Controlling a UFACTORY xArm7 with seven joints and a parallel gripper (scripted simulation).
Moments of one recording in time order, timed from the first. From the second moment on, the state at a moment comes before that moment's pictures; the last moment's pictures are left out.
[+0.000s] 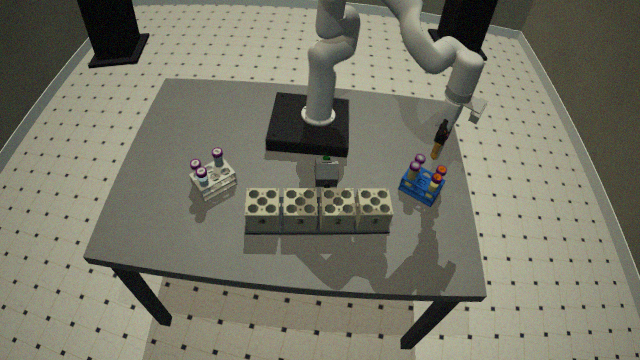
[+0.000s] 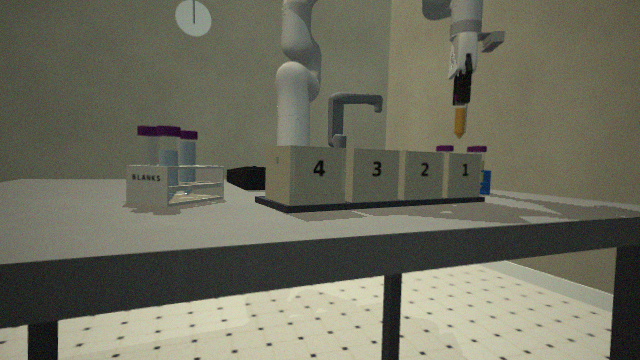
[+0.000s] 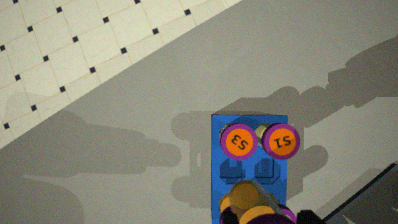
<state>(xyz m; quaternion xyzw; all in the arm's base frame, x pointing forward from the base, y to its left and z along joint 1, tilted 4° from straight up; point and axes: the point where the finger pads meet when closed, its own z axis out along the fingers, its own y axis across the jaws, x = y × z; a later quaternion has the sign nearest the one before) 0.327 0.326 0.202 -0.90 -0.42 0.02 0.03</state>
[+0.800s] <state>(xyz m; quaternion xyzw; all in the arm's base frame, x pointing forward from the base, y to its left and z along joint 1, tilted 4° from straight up) 0.326 0.327 0.194 -0.90 -0.42 0.02 0.03</state>
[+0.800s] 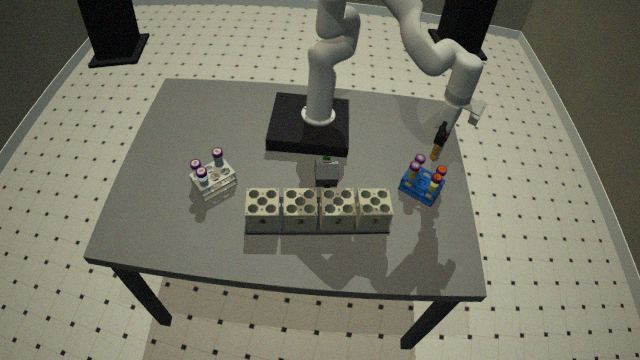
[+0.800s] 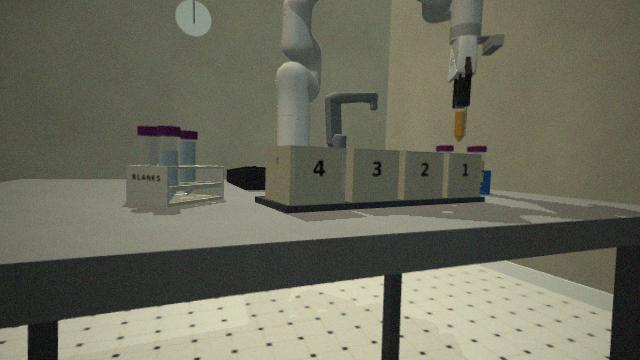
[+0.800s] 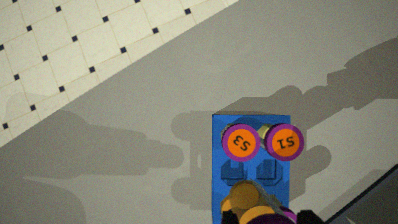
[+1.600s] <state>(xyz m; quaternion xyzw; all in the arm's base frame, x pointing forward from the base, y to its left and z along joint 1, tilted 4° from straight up) 0.323 0.328 0.151 -0.90 -0.42 0.02 0.03</state>
